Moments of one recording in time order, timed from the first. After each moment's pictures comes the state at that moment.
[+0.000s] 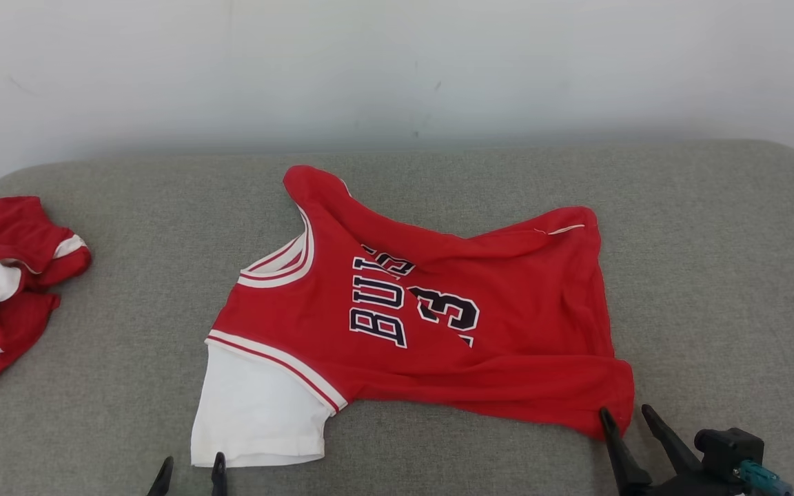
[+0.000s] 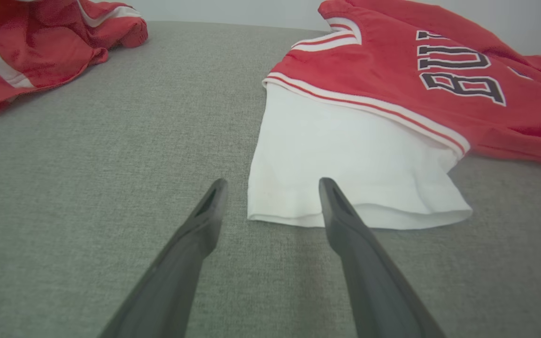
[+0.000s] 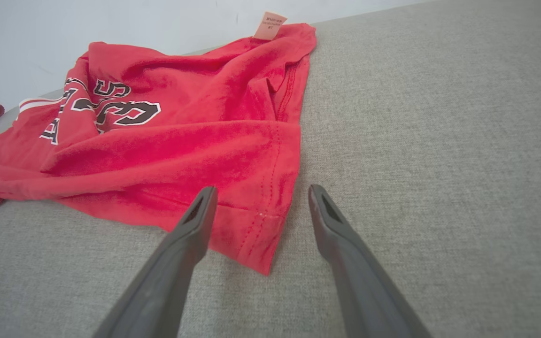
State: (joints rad) left arm -0.02 0.05 0.03 0.46 -0.13 -0.12 -0.26; right arm -0.11 -0.33 0.26 0.54 0.55 0.13 -0.26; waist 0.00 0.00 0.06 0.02
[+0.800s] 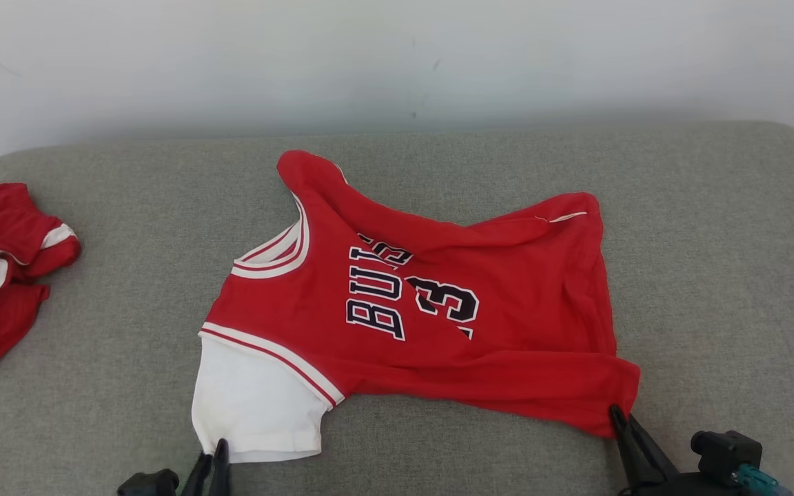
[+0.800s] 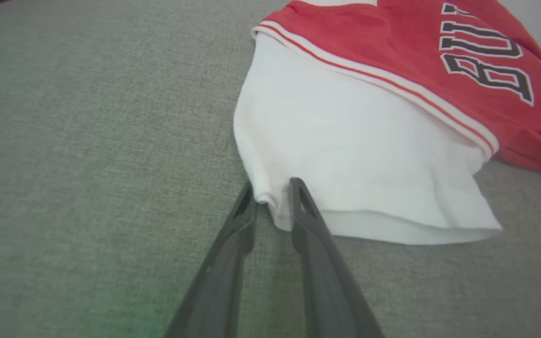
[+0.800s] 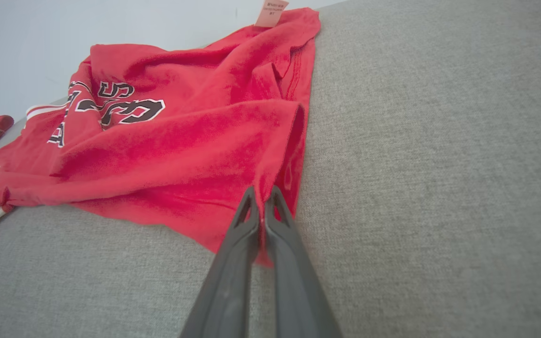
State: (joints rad) left arm -0.19 0.06 -0.04 0.74 -0.29 -0.13 -0.26; right arm -0.11 -0.30 0.27 0.52 0.58 0.13 -0.26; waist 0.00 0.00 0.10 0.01
